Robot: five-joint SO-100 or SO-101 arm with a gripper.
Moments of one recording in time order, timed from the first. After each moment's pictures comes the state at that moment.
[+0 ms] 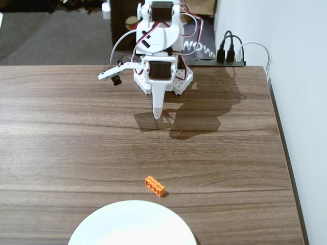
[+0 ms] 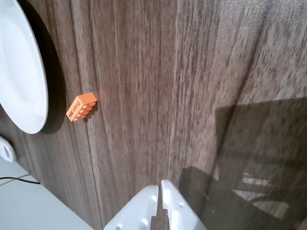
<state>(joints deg) 4.2 188.8 167.7 72.4 -4.7</state>
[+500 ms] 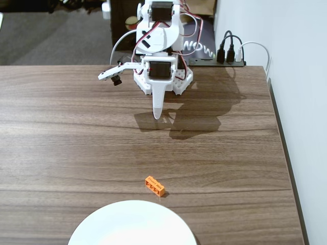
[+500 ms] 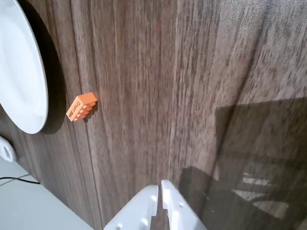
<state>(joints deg) 4.2 188.8 167.7 72.4 -4.7</state>
